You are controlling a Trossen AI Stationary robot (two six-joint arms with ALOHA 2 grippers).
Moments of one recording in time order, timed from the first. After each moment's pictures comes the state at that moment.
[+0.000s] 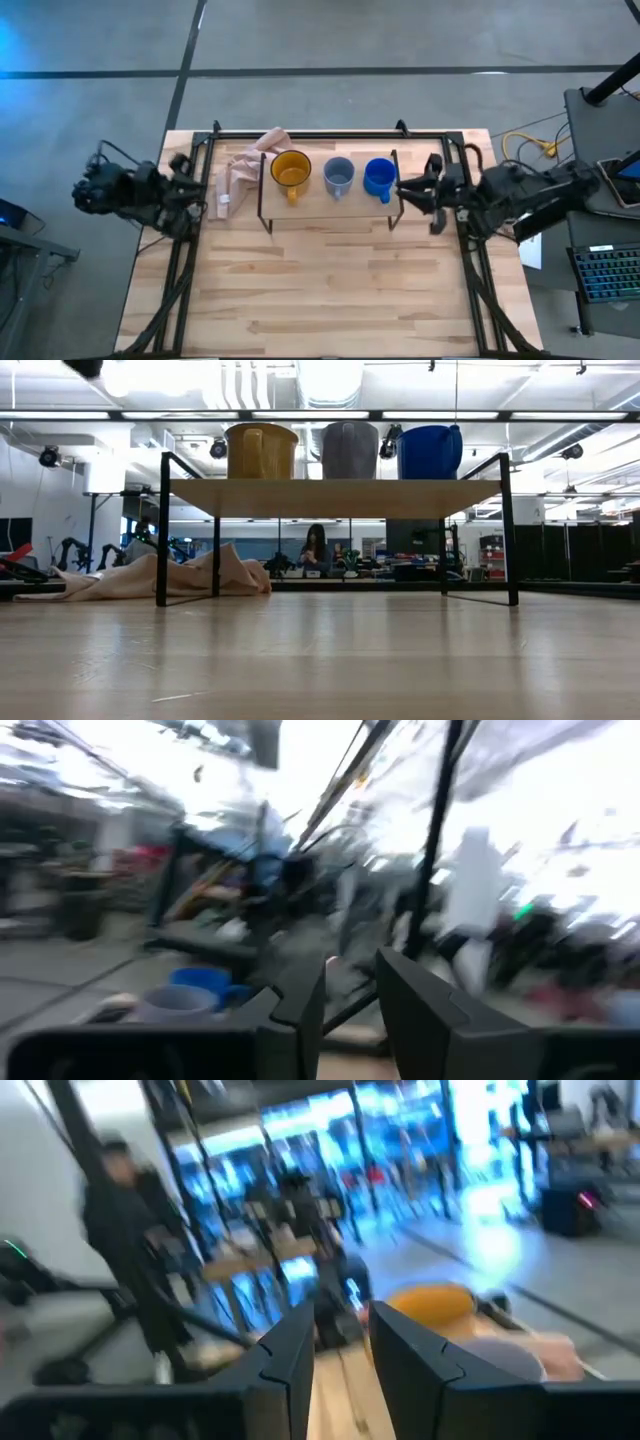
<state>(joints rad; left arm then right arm) -0.25 0.13 0.56 -0.15 -0.18 -0.14 0.28 0.74 0.80 0.00 0.38 0.21</state>
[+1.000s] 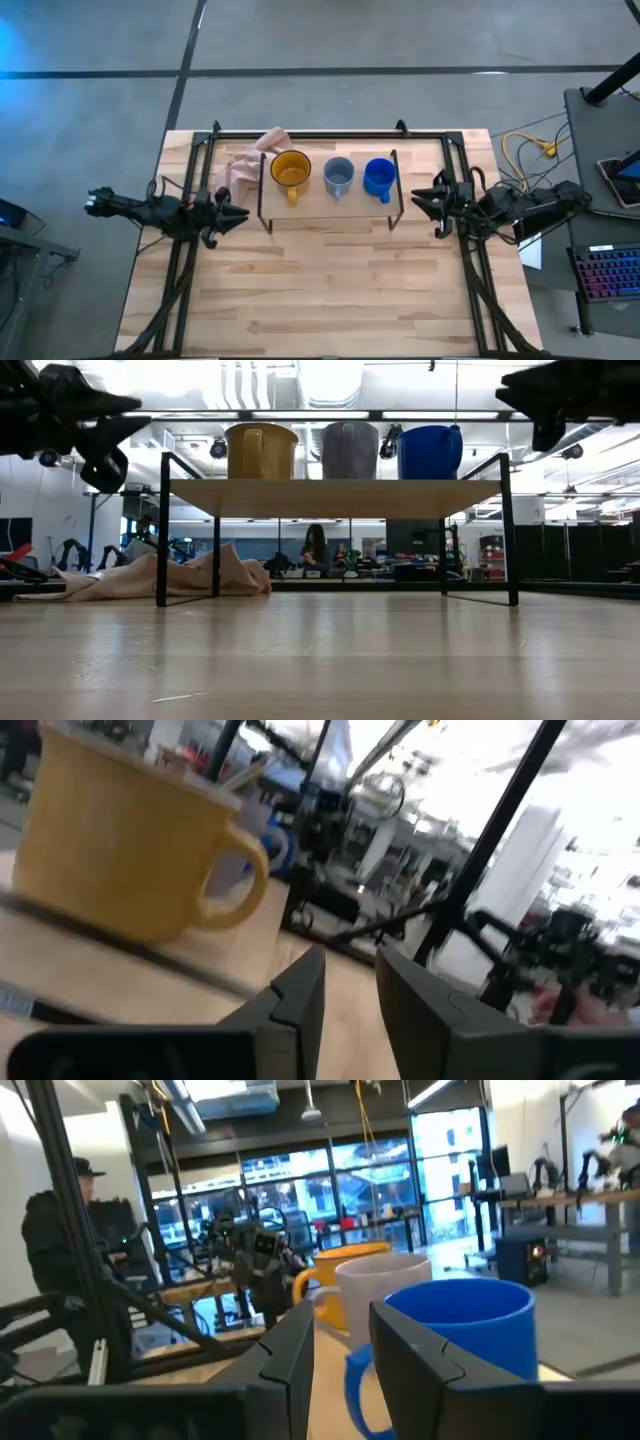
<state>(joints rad) -0.25 0.03 0.01 0.14 -0.27 -0.41 0.23 0.19 0.13 0.29 0.40 0.09</state>
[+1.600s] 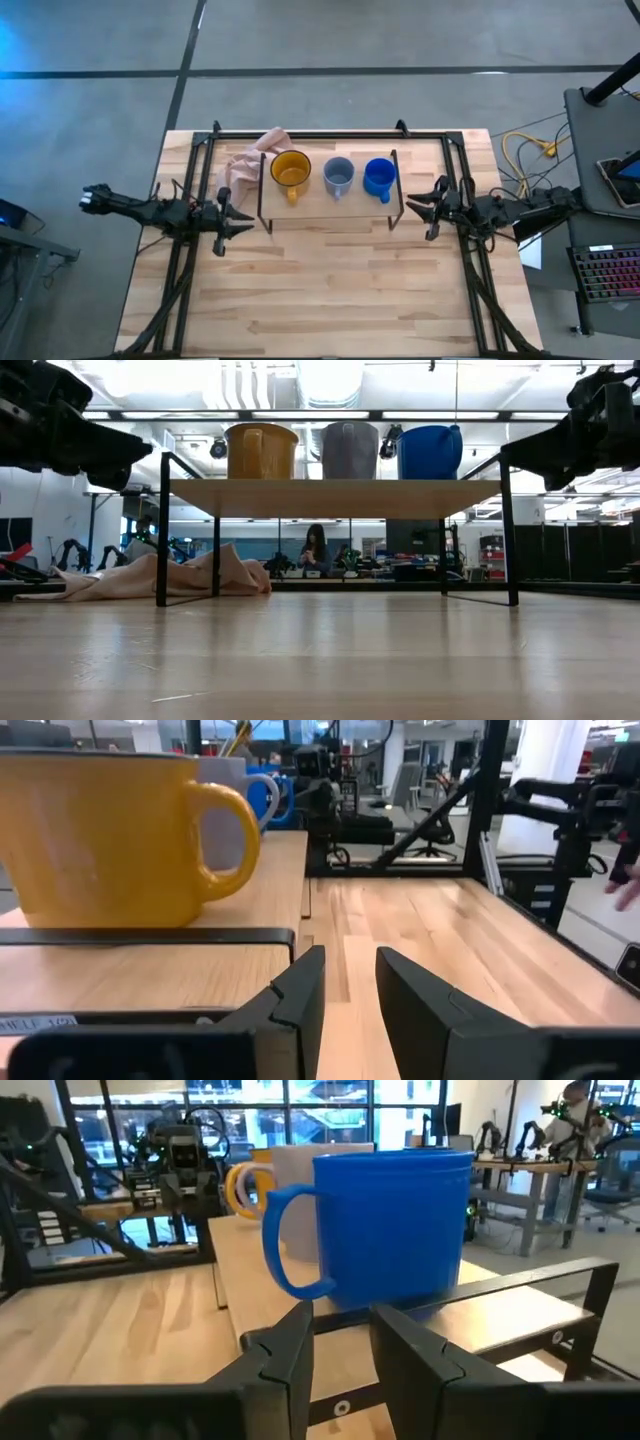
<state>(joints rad) -0.26 0.13 0.01 0.05 -0.25 -0.02 0.23 0.05 0.01 0.06 0.53 0.03</state>
